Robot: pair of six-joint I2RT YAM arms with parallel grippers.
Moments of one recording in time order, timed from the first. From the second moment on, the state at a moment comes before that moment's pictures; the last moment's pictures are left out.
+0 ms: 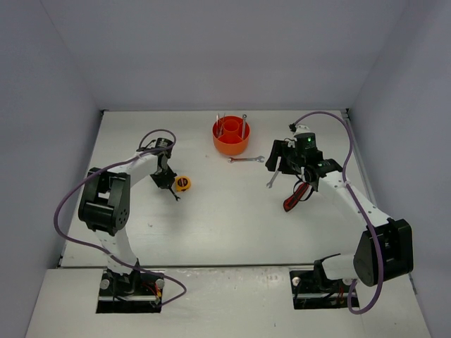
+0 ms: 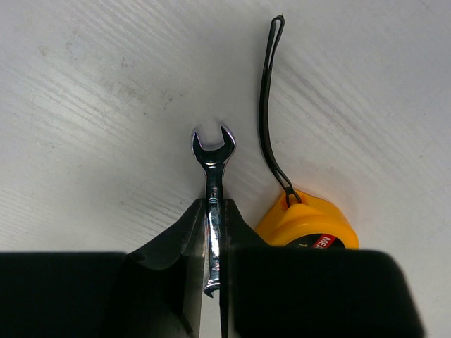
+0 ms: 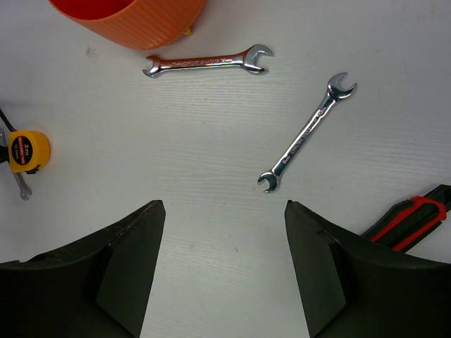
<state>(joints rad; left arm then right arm) -0.25 1.83 1.19 -0.63 -0.19 -0.89 0.29 1.33 0.96 -0.32 -0.08 0.37</state>
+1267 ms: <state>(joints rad) -0.36 1.43 1.14 -0.54 0.06 -0.33 0.51 1.50 1.24 -0.31 -0.24 0.37</state>
